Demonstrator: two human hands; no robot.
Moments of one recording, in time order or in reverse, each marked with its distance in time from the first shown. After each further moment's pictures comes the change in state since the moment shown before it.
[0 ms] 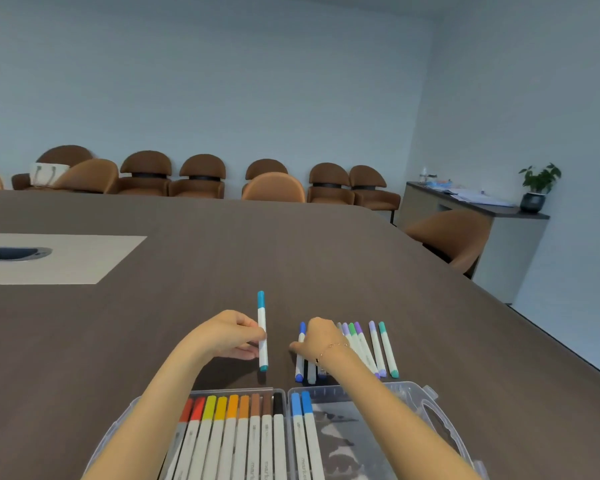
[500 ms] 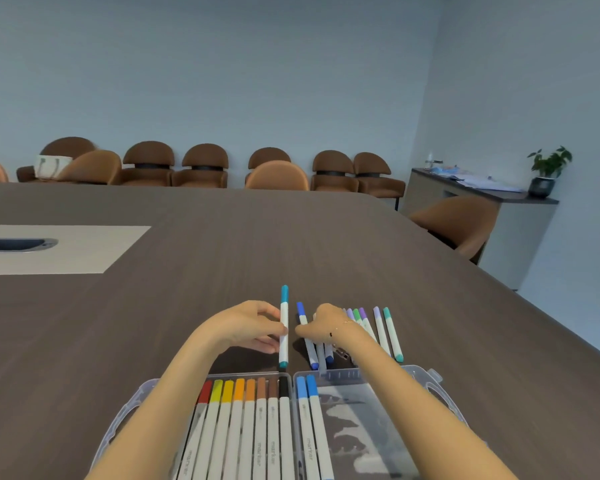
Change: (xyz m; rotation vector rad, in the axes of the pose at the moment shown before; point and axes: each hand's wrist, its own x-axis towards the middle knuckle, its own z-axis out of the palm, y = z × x) left_hand -0.010 0.012 0.015 0.056 -0.139 0.045; right_hand 0.003 0.008 -0.009 0.075 -0.117 0.003
